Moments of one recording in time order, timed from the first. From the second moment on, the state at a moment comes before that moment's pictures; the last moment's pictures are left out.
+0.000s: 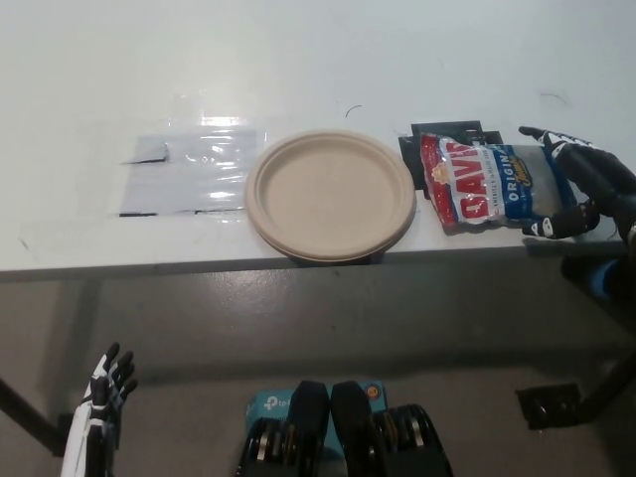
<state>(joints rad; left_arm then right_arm) 0.11 0.10 0.10 0.08 -0.02 -0.24 -0.03 -0.69 -0.49 0.26 0.42 -0.55 0.05 0.26</state>
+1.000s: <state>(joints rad) 0.11 0.10 0.10 0.08 -0.02 -0.24 -0.03 -0.72 -0.45 0.28 0.53 -0.55 0.04 0.26</state>
